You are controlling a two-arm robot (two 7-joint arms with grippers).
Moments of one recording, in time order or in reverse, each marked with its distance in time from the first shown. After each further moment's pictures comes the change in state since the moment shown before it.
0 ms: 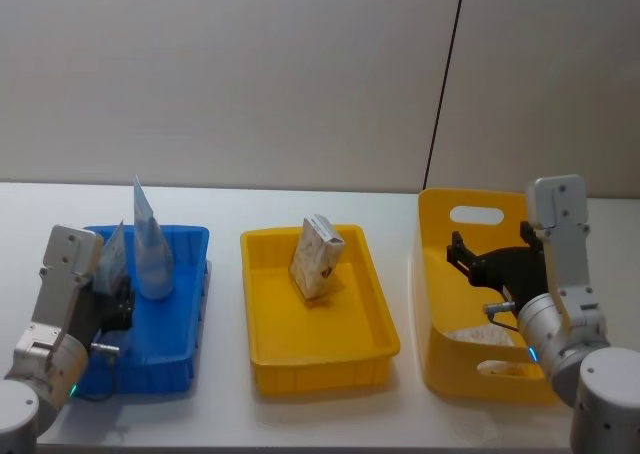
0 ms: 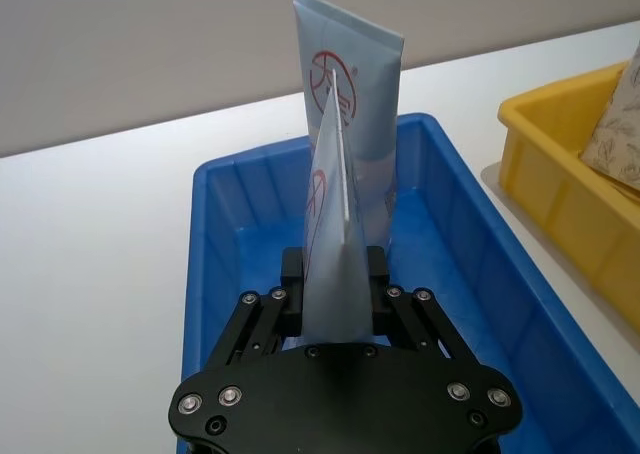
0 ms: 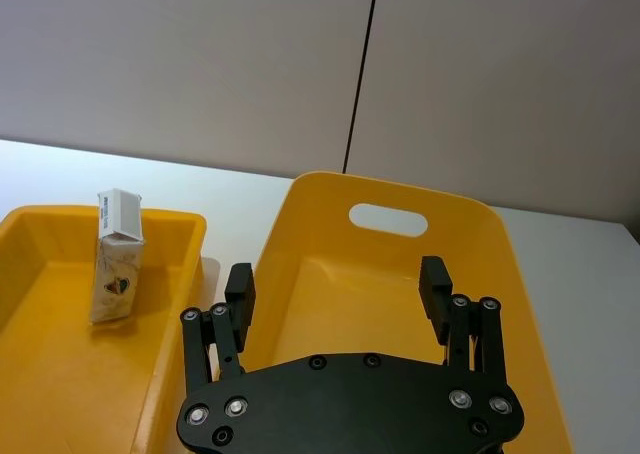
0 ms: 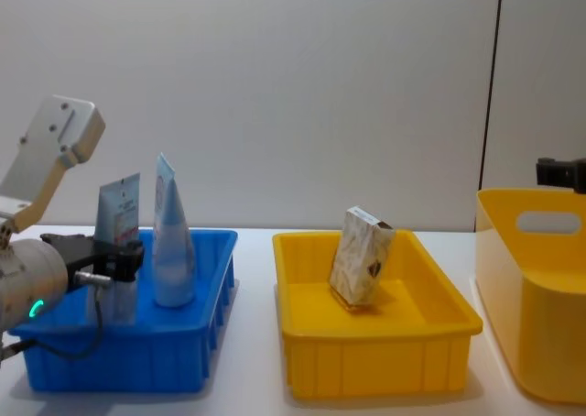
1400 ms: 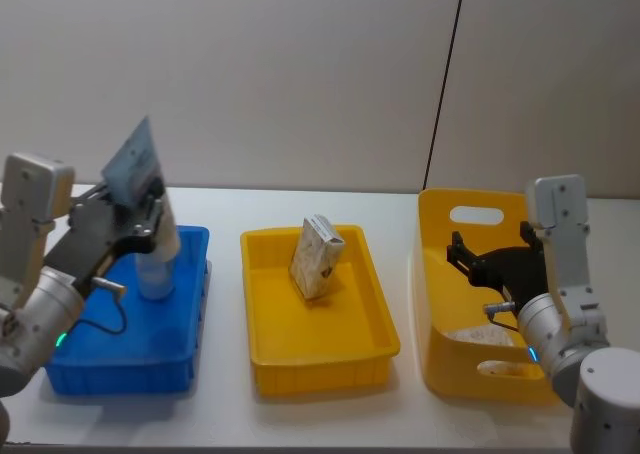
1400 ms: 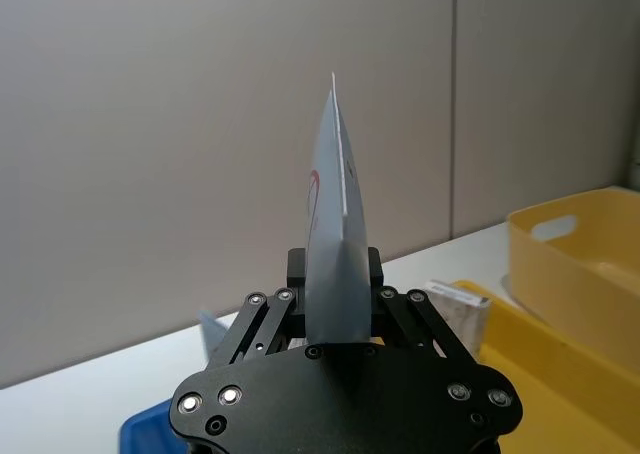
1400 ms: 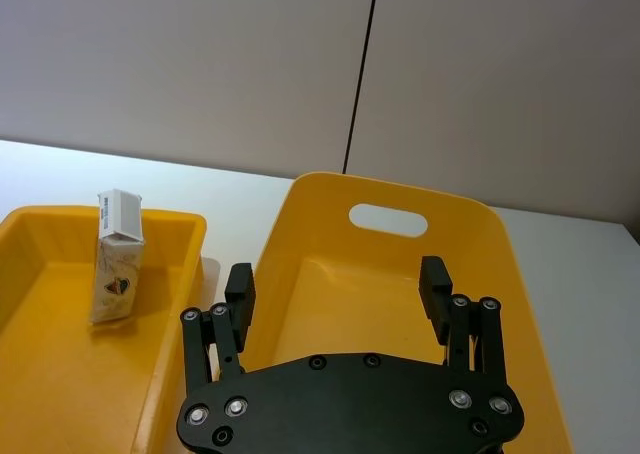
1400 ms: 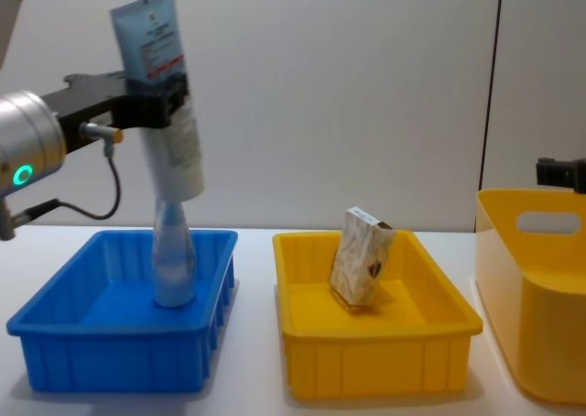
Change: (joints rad) left arm 0.061 0.055 -0.055 -0.277 -0.093 -0.195 -0.228; right arm 0.000 0.000 0.000 0.000 0.000 0.000 0.000
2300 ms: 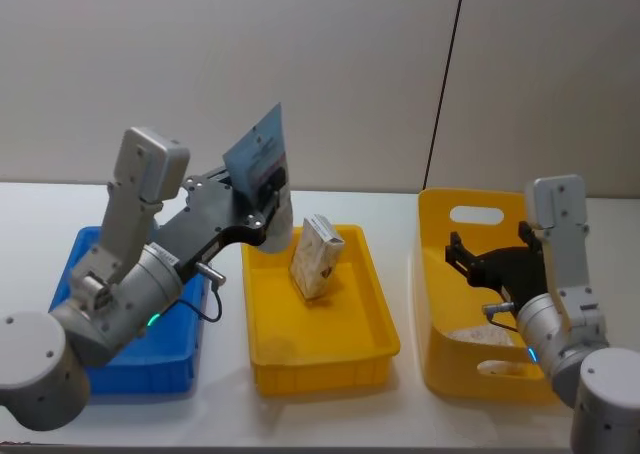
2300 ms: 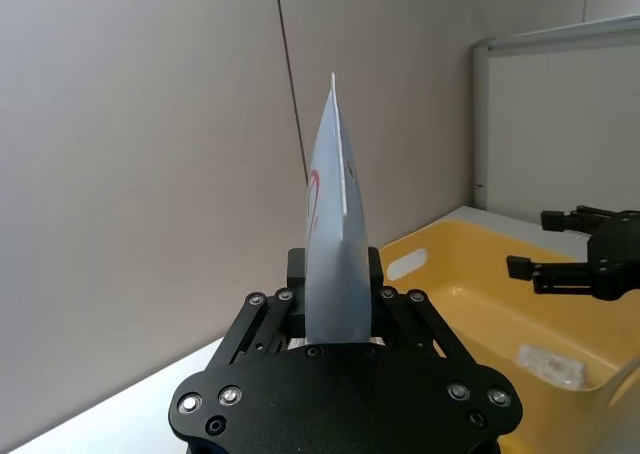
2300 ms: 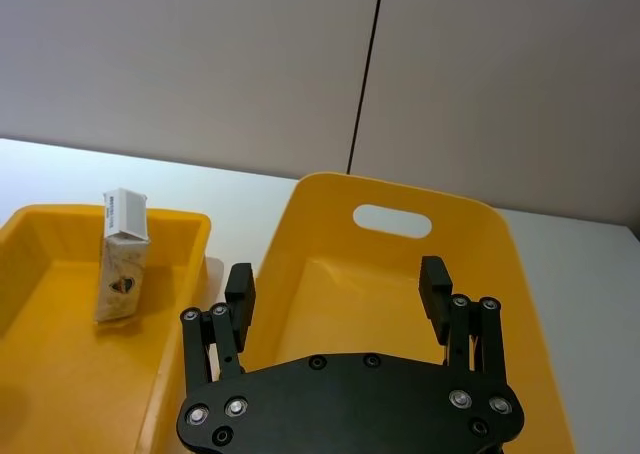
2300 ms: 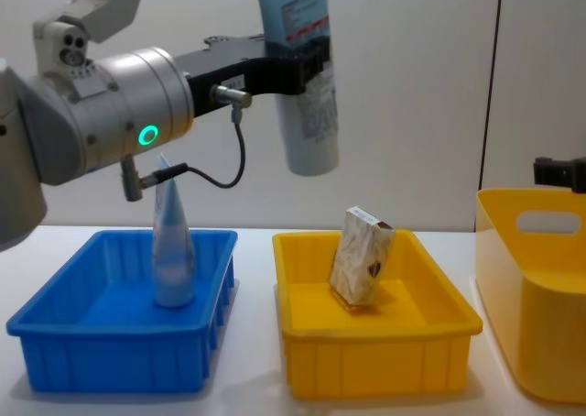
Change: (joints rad) left arm -0.101 -0.067 0.129 0.015 -0.015 0.007 -0.150; right arm -0.002 0.003 -0.001 -0.003 0.000 -0.002 0.009
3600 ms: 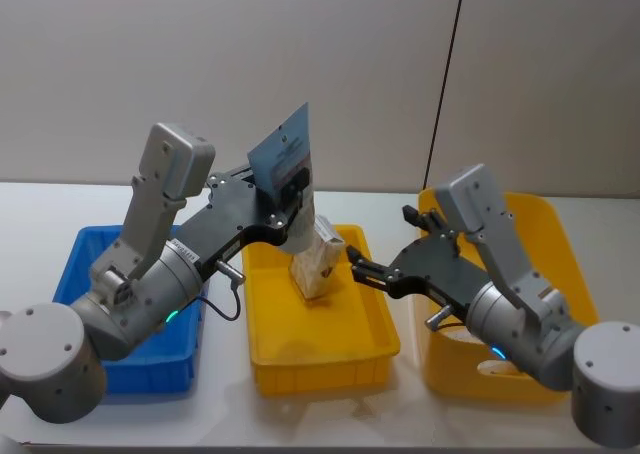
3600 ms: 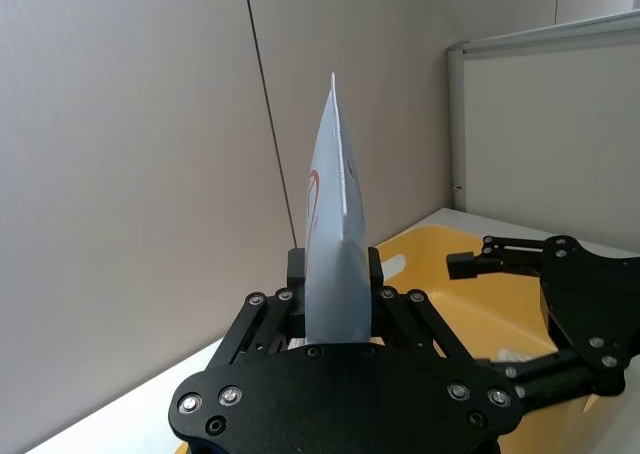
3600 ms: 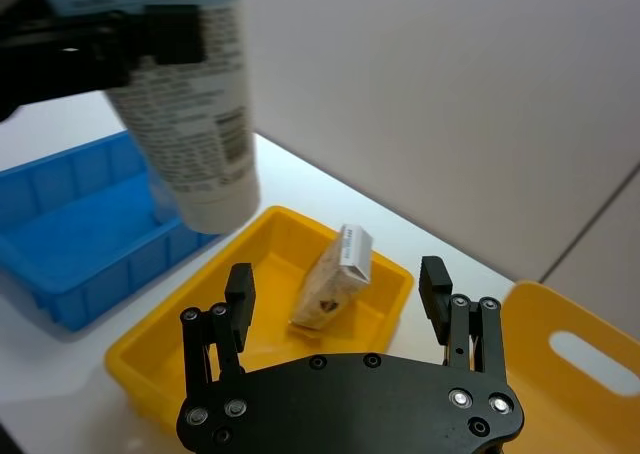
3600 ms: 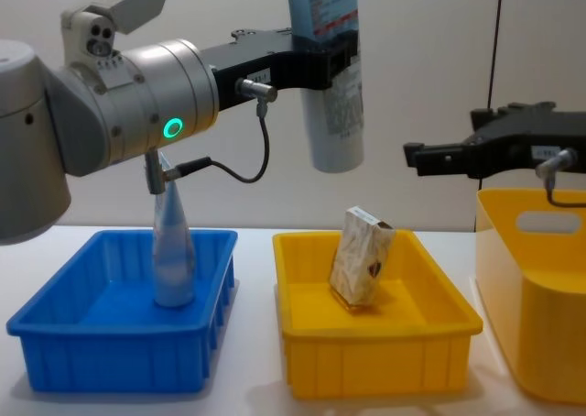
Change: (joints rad) left arm -0.023 -0.015 0.028 0.006 0.005 0.008 -0.020; right arm 0.070 0.149 -0.152 -0.034 0.029 -0.065 0.376
